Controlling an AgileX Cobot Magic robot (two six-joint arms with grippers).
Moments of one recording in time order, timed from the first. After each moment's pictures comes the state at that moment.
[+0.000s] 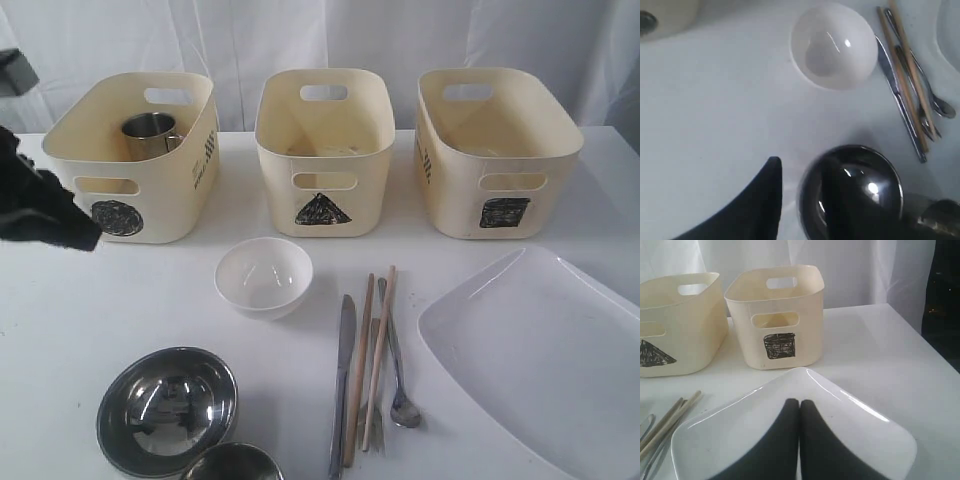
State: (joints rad) left arm -0.12 1.29 -0.99 -0.59 0.96 0.61; right arm -0.13 0.01 -0.01 0.02 0.25 0.11
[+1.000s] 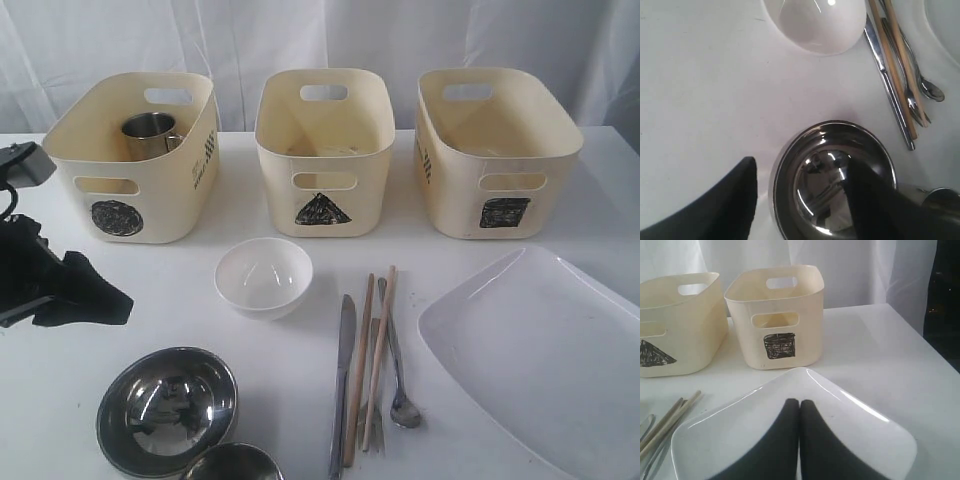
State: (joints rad) left arm -0.13 1.28 -0.73 -0.81 0.82 0.80; right arm -0.13 0.01 -0.01 0.02 0.25 0.11
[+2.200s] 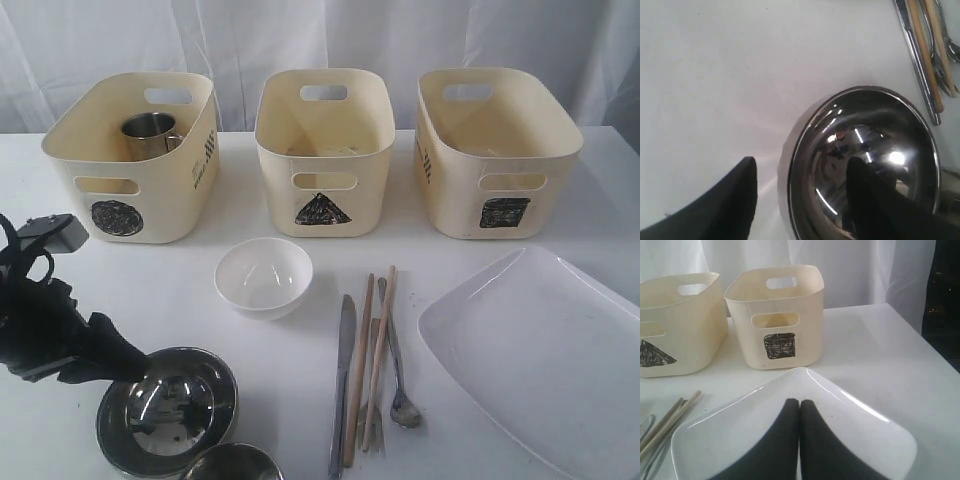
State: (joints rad) left arm -0.13 1.45 -0.62 -0.97 0.74 1.05; right arm -0.13 0.01 -0.01 0.02 0.25 0.11
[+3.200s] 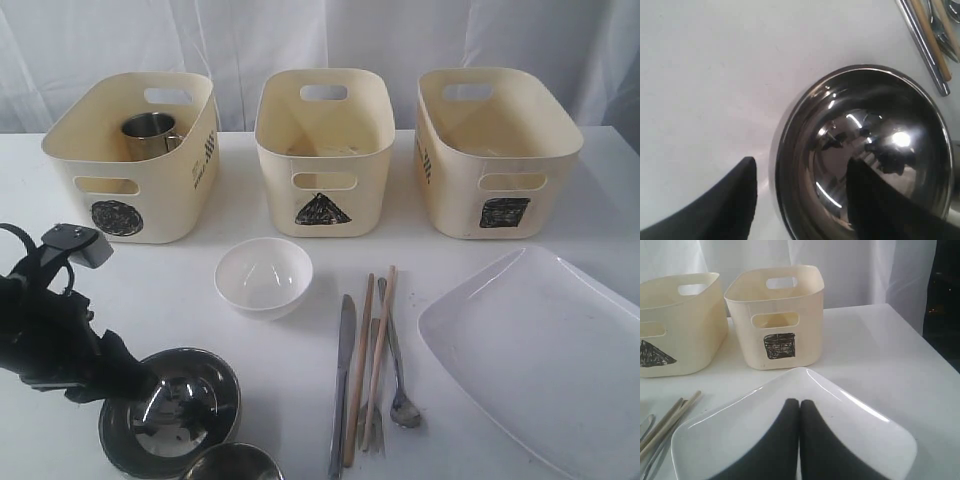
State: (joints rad) left arm -0.20 1.46 -0.62 -0.93 0.72 1.13; right arm -0.13 0.01 -0.01 0.02 0.25 0.11
